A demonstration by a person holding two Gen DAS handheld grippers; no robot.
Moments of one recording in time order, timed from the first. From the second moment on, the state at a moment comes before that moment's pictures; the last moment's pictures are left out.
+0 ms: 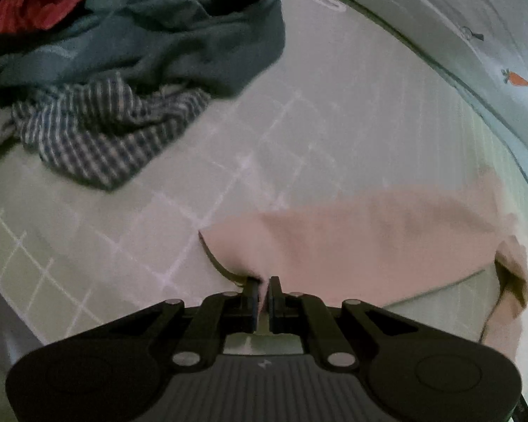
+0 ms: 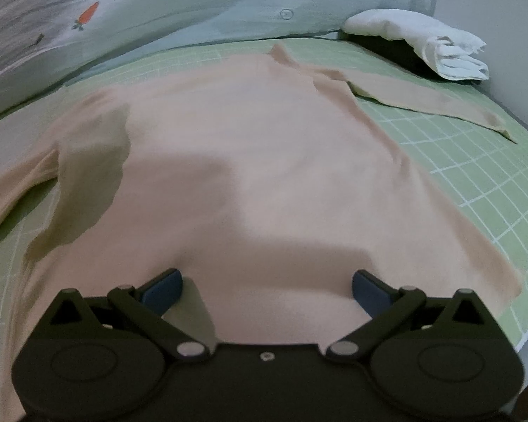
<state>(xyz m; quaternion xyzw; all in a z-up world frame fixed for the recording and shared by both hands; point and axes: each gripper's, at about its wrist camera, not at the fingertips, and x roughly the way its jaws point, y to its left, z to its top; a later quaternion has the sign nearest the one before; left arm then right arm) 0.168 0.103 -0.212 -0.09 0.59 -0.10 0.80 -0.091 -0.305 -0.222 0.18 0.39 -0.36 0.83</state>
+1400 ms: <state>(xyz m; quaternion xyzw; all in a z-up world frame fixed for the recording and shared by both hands) 0.177 -0.137 -0.161 -0.09 0.51 -0.16 0.84 -0.063 -0.570 -0.214 0.15 0.38 -0.31 0.86</state>
